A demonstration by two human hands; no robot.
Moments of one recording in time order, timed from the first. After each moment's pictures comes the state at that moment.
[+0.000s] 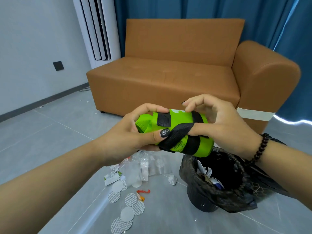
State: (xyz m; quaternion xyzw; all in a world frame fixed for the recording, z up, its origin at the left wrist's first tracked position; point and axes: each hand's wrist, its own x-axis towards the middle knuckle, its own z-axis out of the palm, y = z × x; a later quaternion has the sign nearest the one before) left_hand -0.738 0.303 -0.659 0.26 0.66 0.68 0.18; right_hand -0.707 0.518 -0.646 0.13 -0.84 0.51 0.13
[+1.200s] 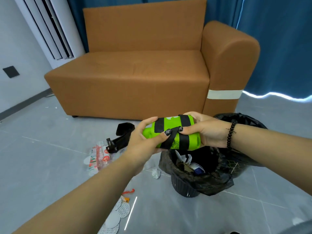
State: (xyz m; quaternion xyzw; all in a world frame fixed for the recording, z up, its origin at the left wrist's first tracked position) left_hand -0.763 0.423 -0.751 0.10 0.62 0.75 0.19; right_hand -0.730 0.618 -0.724 -0.10 -0.70 0.69 -0.15
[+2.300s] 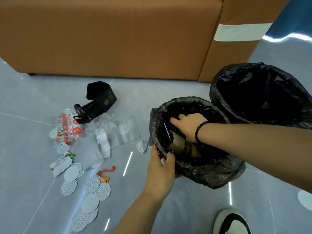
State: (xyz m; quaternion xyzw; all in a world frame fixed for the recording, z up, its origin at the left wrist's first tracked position) left_hand -0.751 0.510 -0.942 -0.07 0.65 0.69 0.31; right_hand -0.826 0.683 -0.951 0.06 -0.97 -0.14 -0.21
